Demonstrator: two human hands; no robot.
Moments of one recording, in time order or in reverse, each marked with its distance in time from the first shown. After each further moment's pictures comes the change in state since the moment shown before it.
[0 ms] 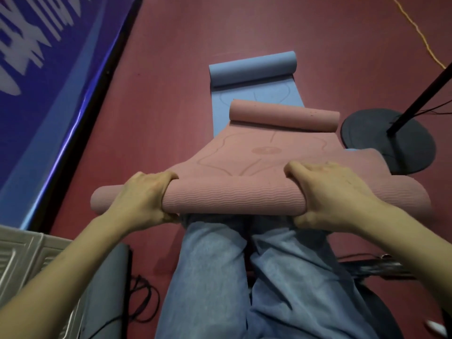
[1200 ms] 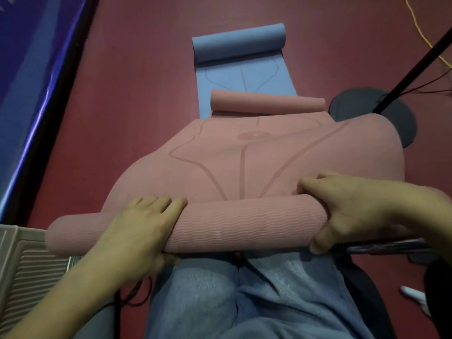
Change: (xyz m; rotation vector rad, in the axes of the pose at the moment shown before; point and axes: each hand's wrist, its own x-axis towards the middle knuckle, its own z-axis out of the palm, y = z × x) left_hand -0.063 0.057 -0.009 0.047 -0.156 0.186; right_hand -0.027 0.007 -0.019 0.258 -0.646 0.041
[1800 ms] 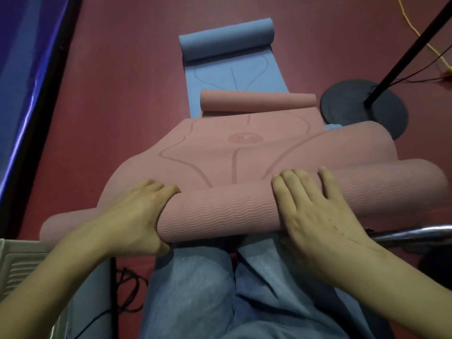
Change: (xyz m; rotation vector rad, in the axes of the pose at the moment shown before) left_hand 0.042 -0.009 -0.015 -0.195 -0.128 -0.019; right_hand 0.002 -0.039 0.066 -0.317 0.615 0.101
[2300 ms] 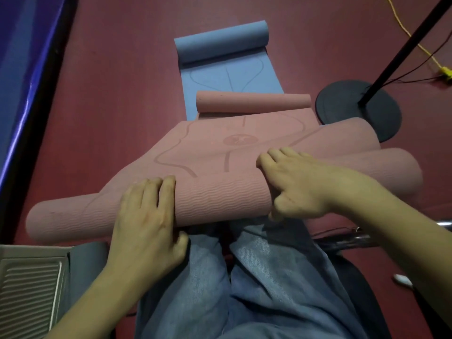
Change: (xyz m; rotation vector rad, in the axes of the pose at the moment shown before) left_hand -0.010 0.049 0.033 0.148 0.509 -0.169; right_hand 0.064 0.028 -0.042 0.197 -0.350 -0.121
